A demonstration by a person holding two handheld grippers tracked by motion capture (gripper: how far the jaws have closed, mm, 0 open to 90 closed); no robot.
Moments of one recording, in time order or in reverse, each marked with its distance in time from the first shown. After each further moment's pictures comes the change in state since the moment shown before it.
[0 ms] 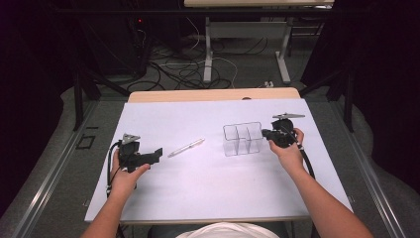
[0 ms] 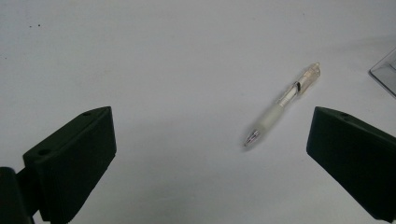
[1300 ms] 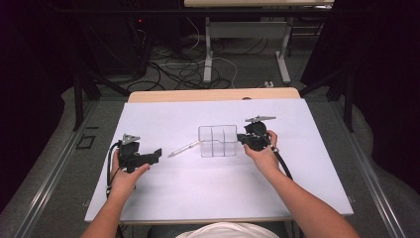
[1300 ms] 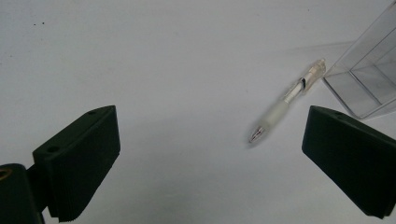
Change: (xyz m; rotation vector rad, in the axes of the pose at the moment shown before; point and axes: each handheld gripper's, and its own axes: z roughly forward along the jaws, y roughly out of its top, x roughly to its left) left arm 0.001 -0.001 0.000 0.008 0.011 0.008; right arm 0.073 0.002 0.025 0.048 0.083 -0.034
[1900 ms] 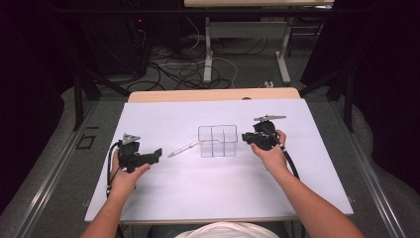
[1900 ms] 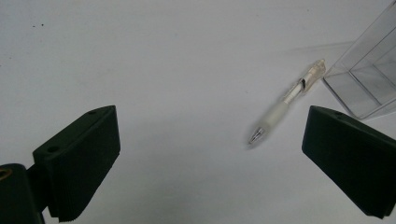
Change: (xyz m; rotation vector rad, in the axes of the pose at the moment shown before) left arm 0.000 0.001 0.001 0.000 0.000 0.002; right arm -0.021 -0.001 -0.015 -0.015 0.031 0.023
